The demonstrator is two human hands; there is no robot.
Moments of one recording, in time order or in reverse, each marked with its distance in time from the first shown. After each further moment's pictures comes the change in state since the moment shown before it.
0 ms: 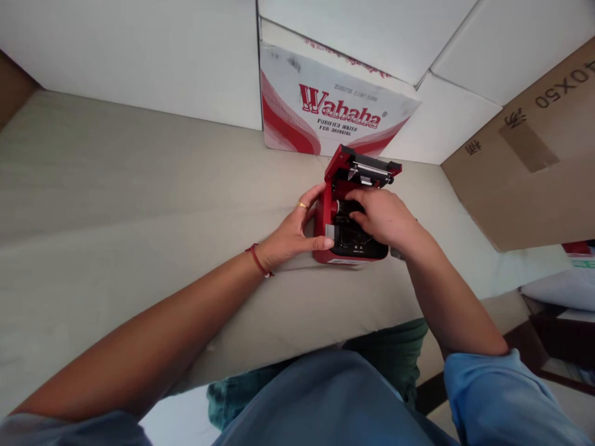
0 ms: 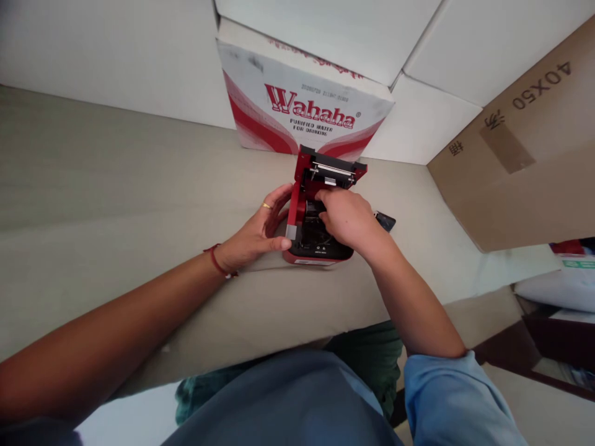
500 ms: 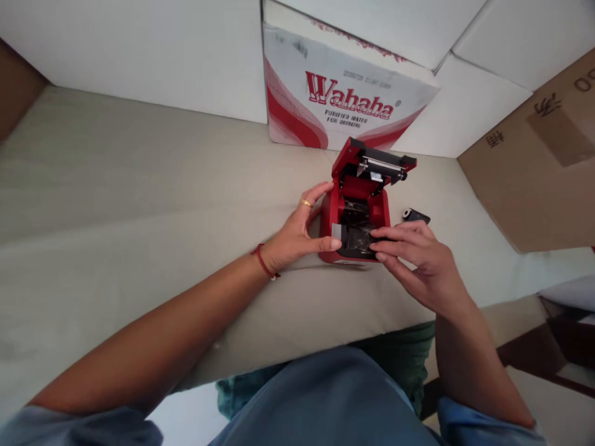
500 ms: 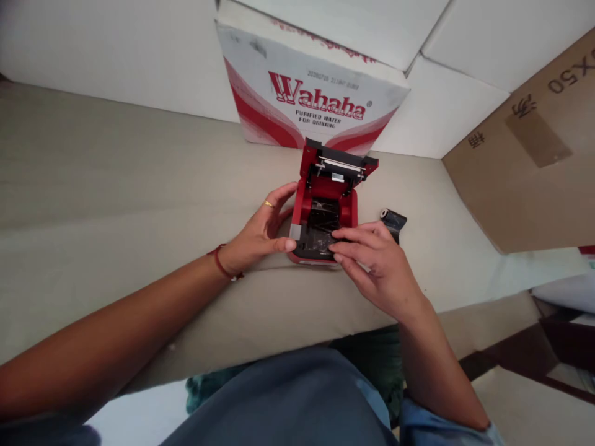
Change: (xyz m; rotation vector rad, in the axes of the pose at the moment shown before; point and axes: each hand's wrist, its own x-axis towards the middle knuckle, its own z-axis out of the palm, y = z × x) left_hand -0.007 0.005 0.001 0.211 0.092 0.069; right_hand -0.093 0.027 0.041 0.441 0.525 -0.398
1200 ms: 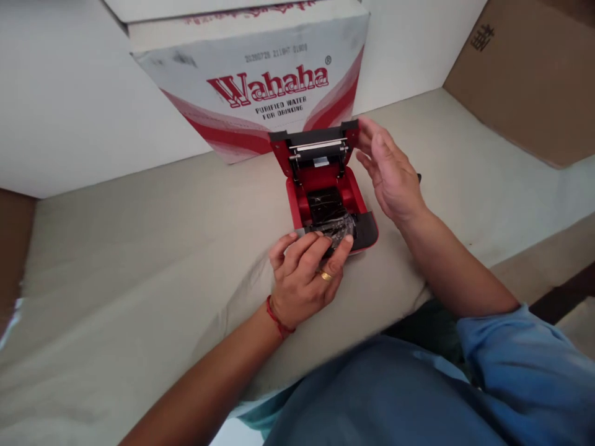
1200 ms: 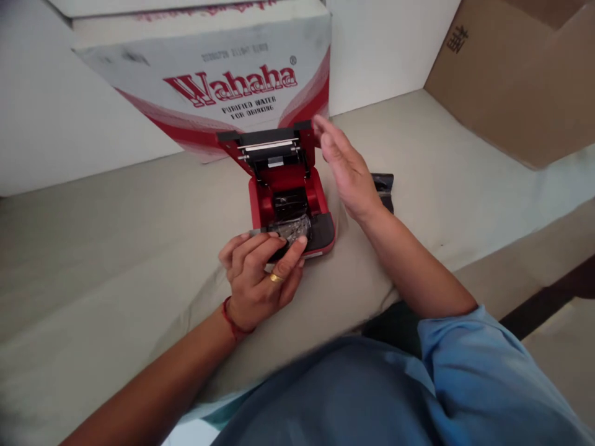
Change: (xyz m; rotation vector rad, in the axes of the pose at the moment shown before) left_hand -0.039 0.042 0.047 1.181 0.018 0.608; right_hand 0.056 0.094 0.059 0.564 0.417 0.401
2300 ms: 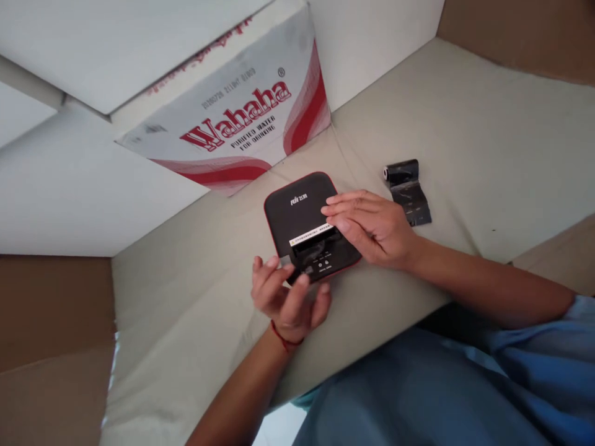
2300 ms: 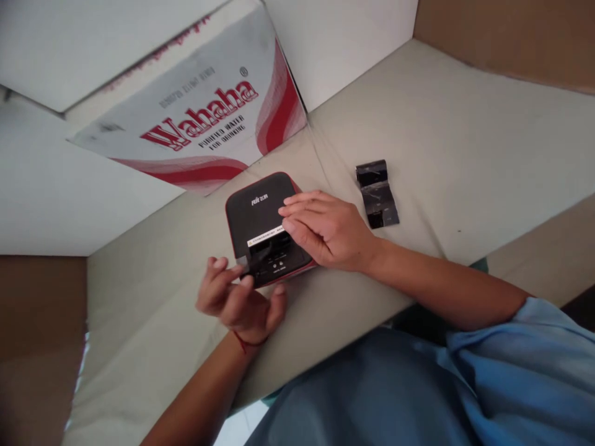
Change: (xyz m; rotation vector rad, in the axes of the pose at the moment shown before) left_hand -0.013 -0.017 -0.002 -0.044 0.155 -0.049; right_hand -0.069 -0.028 0.002 -0.186 -0.038 -0.398
